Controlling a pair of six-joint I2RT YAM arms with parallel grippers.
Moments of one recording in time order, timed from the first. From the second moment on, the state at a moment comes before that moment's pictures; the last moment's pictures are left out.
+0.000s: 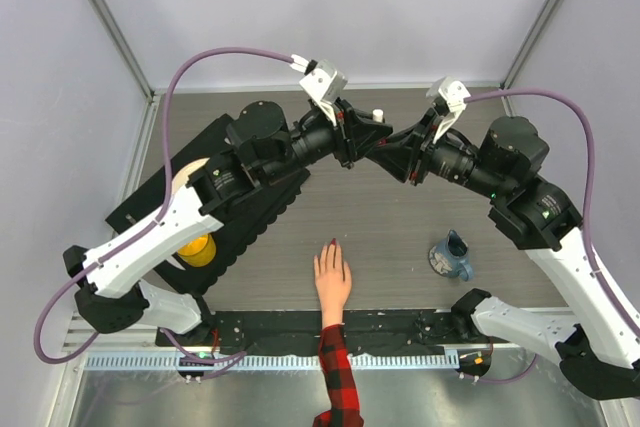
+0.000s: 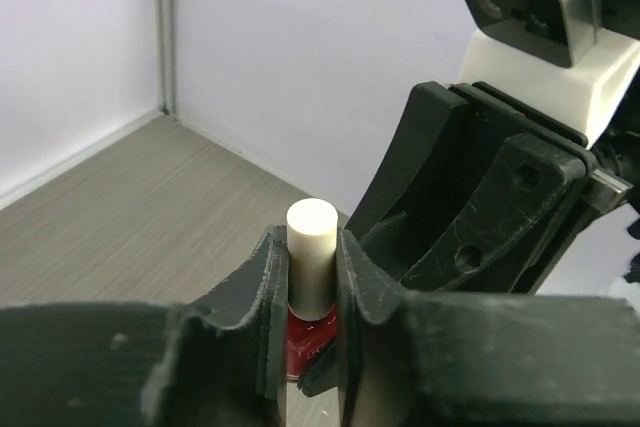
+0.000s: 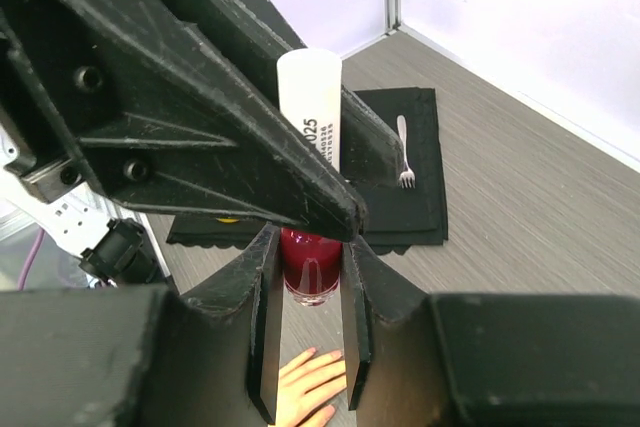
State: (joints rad) left arm -1.03 1.37 1.64 -0.15 0.03 -0.25; right arm 0.63 0.96 1.39 -0.45 -0.36 0.14
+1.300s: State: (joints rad) left arm -0.87 1.12 1.51 -0.14 0.33 -0.28; right arm 0.63 1.00 1.39 -0.42 -0.47 0.11
